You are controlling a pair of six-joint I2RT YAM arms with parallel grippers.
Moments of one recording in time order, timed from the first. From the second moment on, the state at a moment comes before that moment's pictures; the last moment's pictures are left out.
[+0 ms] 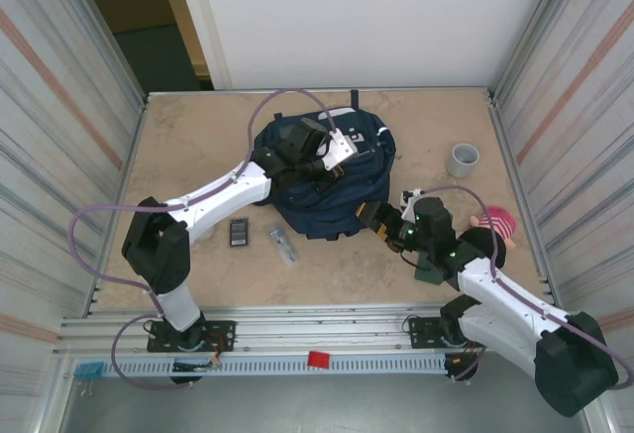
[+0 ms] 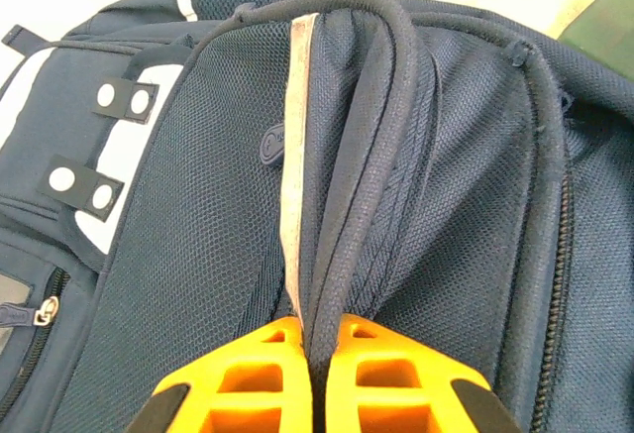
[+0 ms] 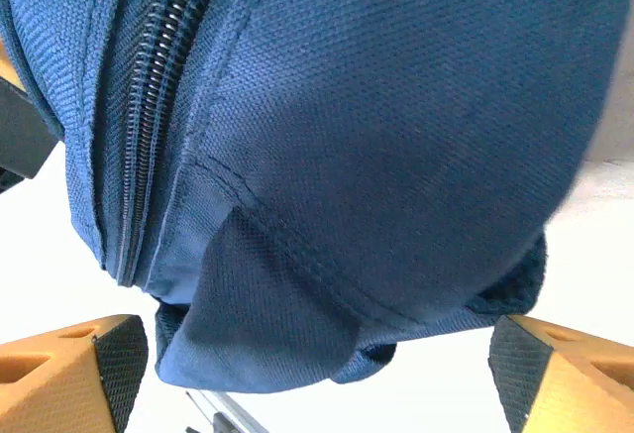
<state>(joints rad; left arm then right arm) -0.74 1.72 1.42 -0.44 0.12 0.30 0.51 0.90 0.35 0.07 -0.33 1.13</state>
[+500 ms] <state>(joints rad) -0.70 1.72 1.66 -0.75 0.21 0.37 0.55 1.04 0.28 0.24 -0.20 1.14</state>
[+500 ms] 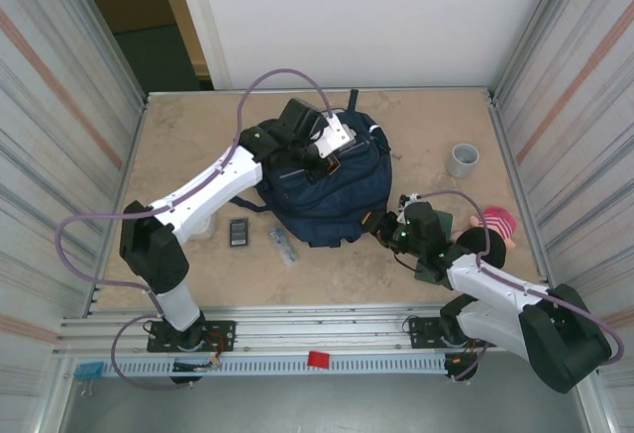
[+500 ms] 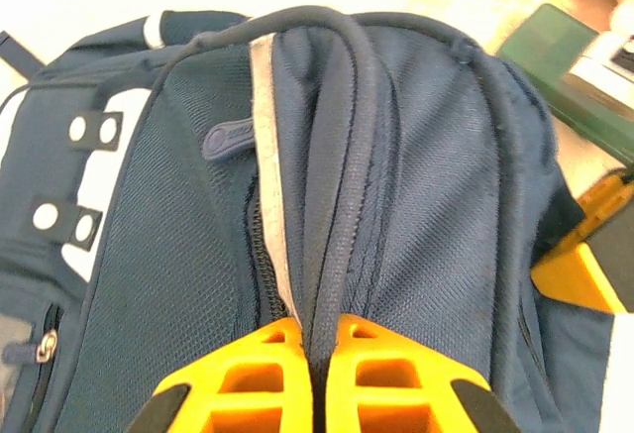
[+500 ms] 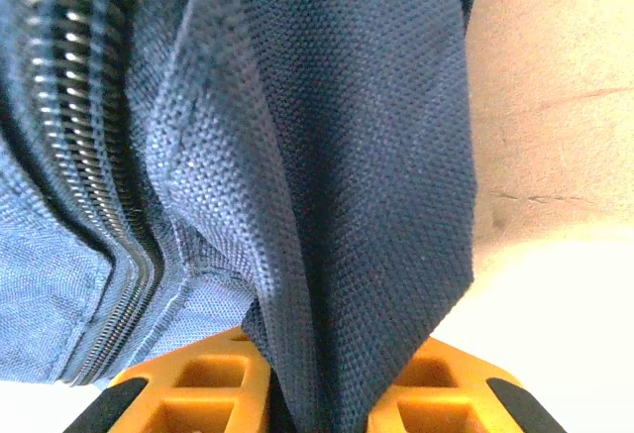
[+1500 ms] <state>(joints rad) -0.52 1.54 1.35 -0.82 0.73 1.24 0.46 0.38 0.38 -0.32 -0.24 0.51</state>
